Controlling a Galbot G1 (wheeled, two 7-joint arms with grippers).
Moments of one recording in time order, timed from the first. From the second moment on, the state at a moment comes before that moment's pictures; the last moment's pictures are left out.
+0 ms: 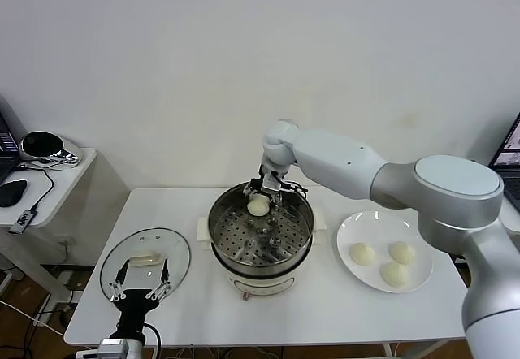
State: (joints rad) left arm 1.66 -1.30 -0.55 -2.04 -0.11 -0.08 -0.21; right arm 0.44 1.38 -1.27 0.89 -0.27 0.62 -0.92
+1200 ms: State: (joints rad) left arm 1.66 -1.26 -0.51 -2.08 -0.11 -0.04 -0.18; right arm 0.60 0.57 -1.33 1.52 0.14 -0.27 -1.03
